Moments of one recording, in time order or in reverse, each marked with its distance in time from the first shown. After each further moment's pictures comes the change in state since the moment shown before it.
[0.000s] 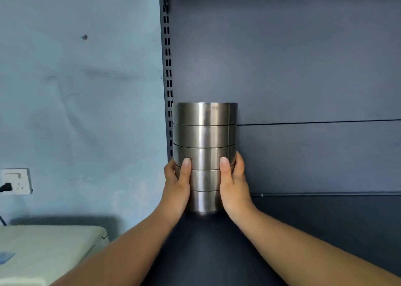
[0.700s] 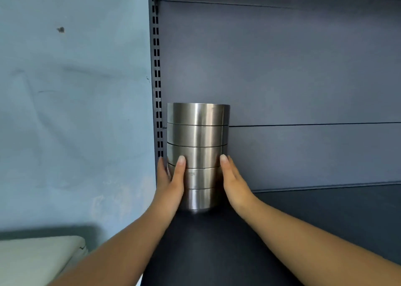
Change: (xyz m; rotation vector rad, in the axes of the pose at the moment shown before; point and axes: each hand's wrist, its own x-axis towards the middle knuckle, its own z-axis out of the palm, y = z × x) left_hand 0.005 -0.003 -0.006 -0.032 -0.021 0.011; right_hand 0.002 -0.002 -0.018 -0.092 -0.031 0.090
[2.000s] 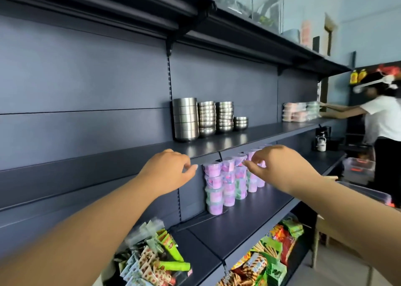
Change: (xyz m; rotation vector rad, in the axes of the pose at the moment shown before) left_hand -0.415 0.186 0.431 0.785 -0.691 0.949; right_hand -0.477 -0.105 -0.601 -1.541 0.418 -0.031
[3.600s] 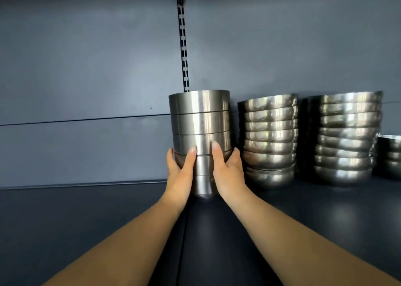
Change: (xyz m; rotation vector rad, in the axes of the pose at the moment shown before) left_hand 0.389 -0.165 0.275 -0.888 0.708 -0.961; right_hand 0.468 0.088 0.389 1.552 -0.357 0.142
